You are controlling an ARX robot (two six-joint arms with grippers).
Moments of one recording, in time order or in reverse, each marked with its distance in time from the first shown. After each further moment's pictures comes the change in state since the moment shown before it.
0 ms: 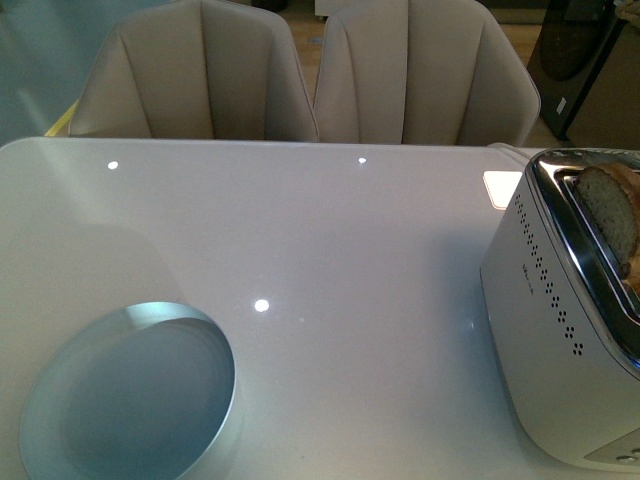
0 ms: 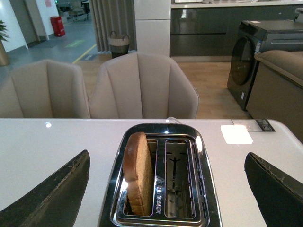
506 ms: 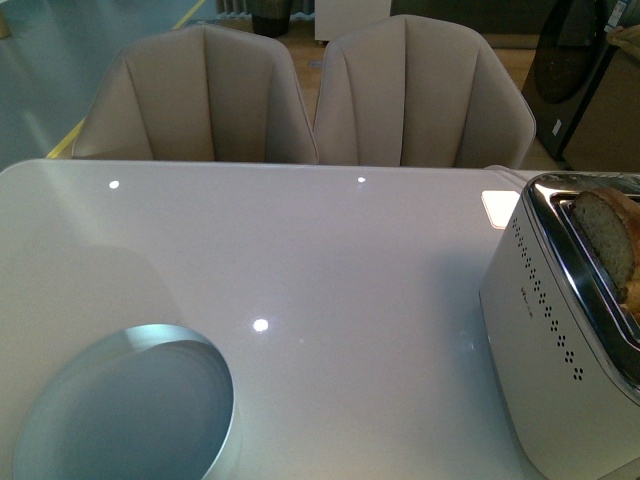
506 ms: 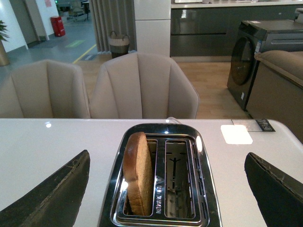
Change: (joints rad) left arm 0.000 -0.303 0.000 -0.286 0.000 0.000; right arm 0.000 0.000 0.000 0.000 0.000 0.000
